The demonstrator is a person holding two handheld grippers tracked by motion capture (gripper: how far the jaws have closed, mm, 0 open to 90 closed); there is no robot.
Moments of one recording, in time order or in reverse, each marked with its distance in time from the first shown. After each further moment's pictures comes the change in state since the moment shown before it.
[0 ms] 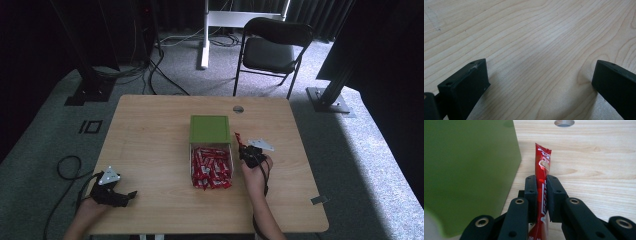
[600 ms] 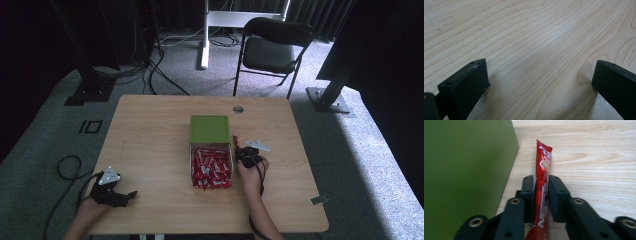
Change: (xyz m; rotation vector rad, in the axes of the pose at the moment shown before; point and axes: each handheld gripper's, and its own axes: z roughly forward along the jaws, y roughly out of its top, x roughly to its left) left arm 0.000 0.000 0.000 0.000 0.000 0.000; right arm 0.000 -0.011 0.021 0.040 0.010 0.053
